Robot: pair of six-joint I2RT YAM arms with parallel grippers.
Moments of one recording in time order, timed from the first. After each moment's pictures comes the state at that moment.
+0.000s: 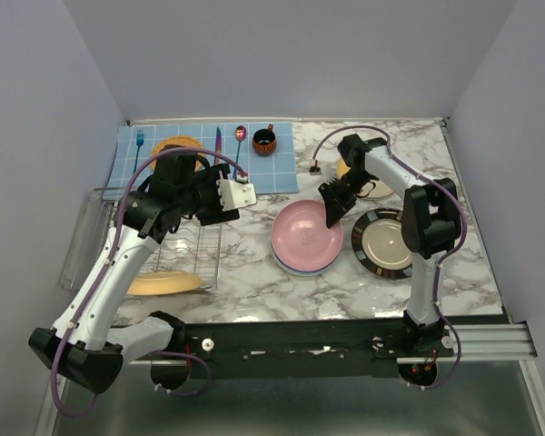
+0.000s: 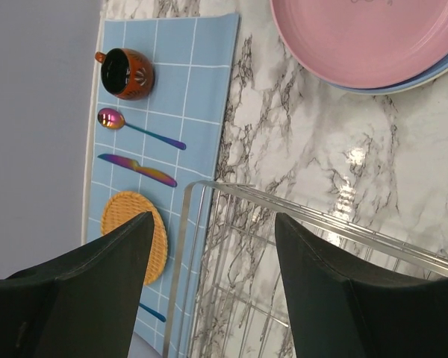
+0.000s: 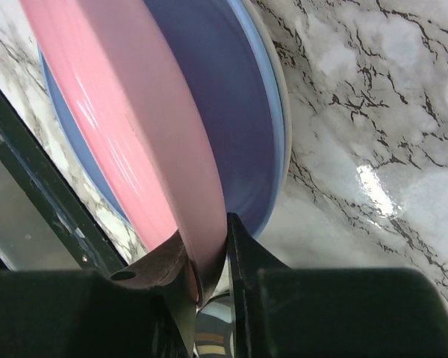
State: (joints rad) left arm -0.41 1.11 1.29 -0.86 0.35 0.98; right arm 0.31 2.09 1.68 -1.16 -0.62 -0.53
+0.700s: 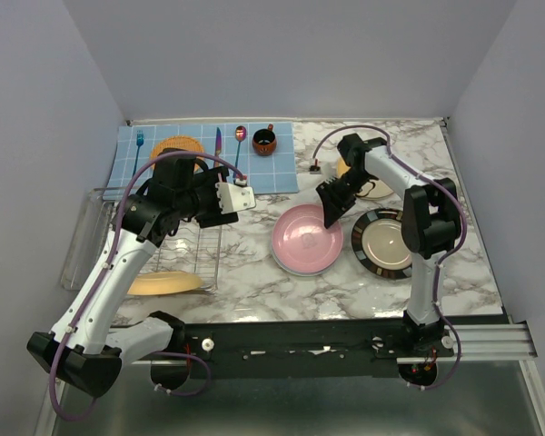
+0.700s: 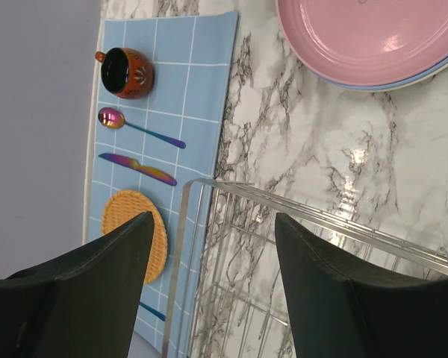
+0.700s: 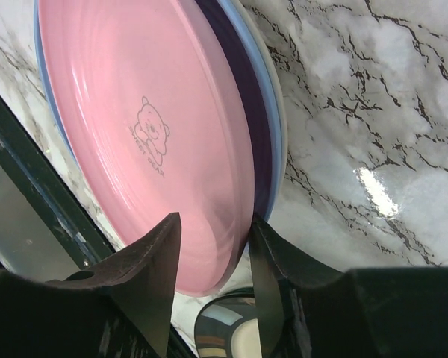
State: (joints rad) left arm -0.41 1.08 1.27 -0.85 0.35 0.99; right arm 0.31 2.09 1.68 -1.15 -0.62 -0.51
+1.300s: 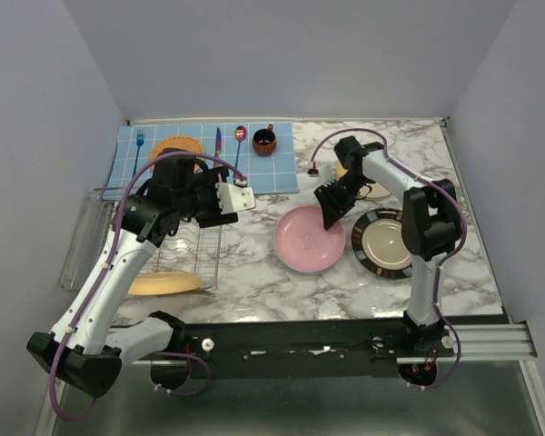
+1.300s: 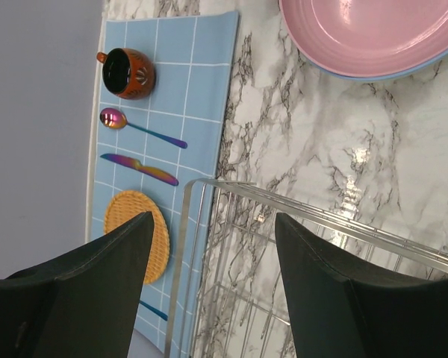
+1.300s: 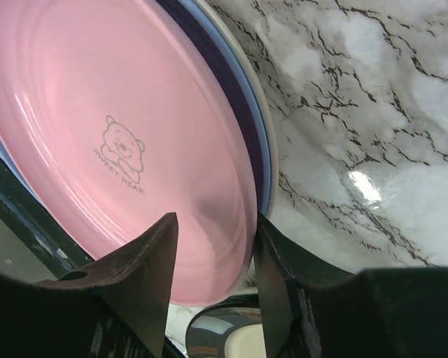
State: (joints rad) left arm -0.41 1.08 1.27 -0.85 0.35 0.99; right arm 0.33 2.08 1.63 -1.07 -0.54 -0.45
